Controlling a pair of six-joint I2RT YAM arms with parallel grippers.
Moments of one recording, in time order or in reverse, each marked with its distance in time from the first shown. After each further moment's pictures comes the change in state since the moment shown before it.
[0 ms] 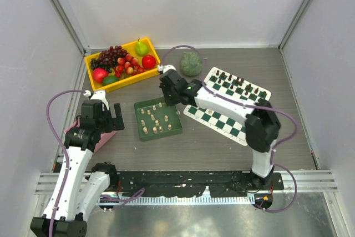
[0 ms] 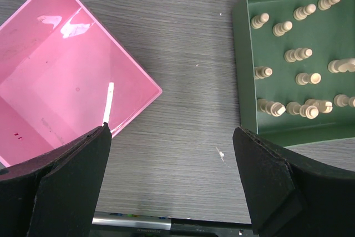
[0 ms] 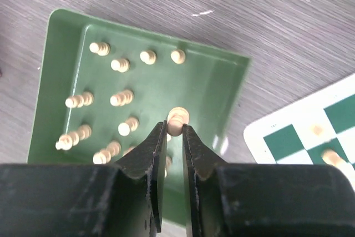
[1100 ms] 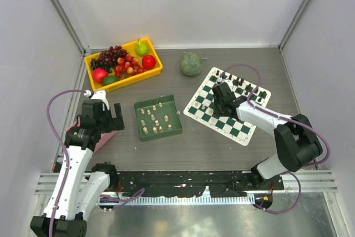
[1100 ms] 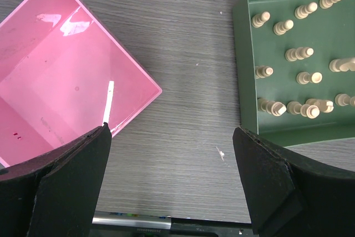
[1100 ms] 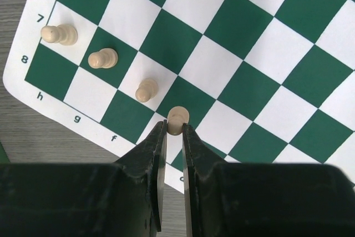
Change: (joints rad) left arm 0.000 0.008 0.000 0.000 0.001 0.000; right arm -0.382 -0.476 -0.786 0.189 0.074 0.109
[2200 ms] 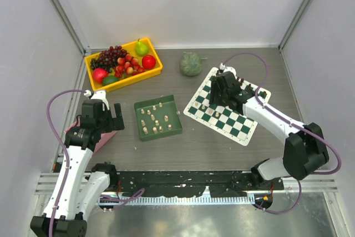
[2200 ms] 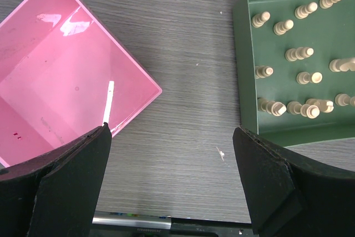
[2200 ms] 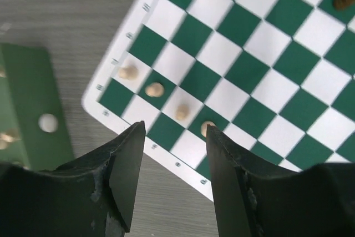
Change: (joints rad) left arm 0.000 0.000 0.000 0.000 0.000 0.000; right arm -0.014 -0.067 0.108 -0.052 -0.026 -0.022
